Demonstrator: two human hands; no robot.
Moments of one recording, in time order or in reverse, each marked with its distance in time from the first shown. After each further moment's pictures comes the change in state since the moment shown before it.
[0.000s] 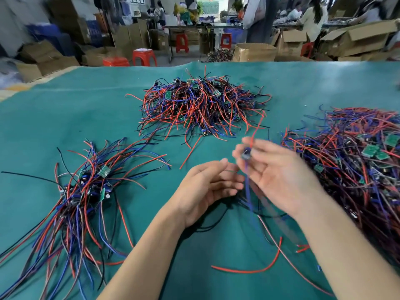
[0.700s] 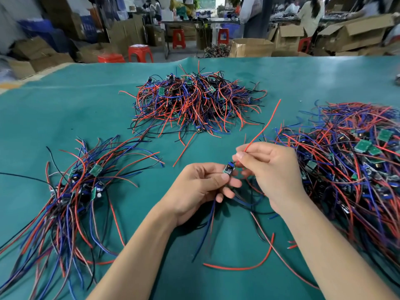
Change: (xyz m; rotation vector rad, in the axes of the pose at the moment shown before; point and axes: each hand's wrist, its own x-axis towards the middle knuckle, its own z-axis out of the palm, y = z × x) left_hand 0.001 -0.010 -0.008 0.140 -0.138 0.057; right_hand 0.008 0.021 -0.017 -0.673 0.231 -0.342
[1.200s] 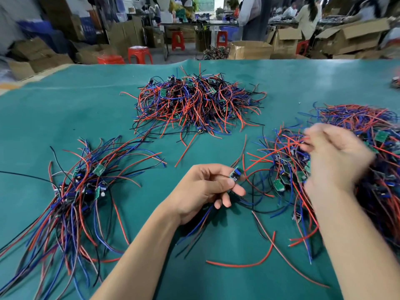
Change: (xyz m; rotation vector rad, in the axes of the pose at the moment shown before) left_hand -0.003 0.005 0.004 0.059 -0.021 -0.031; right_hand 0.029 -0.005 -0.061 0.171 0.648 -0.229
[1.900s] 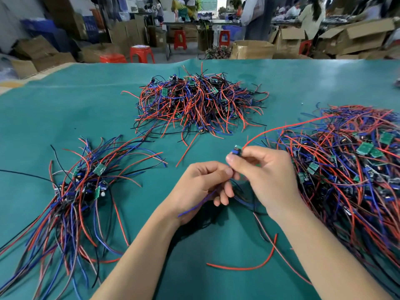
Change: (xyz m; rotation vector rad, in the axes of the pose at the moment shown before) left_hand 0.000 0.003 0.000 0.049 0.032 0.070; right_hand -0.075 -0.005 0.033 -0.199 -0.771 0.026
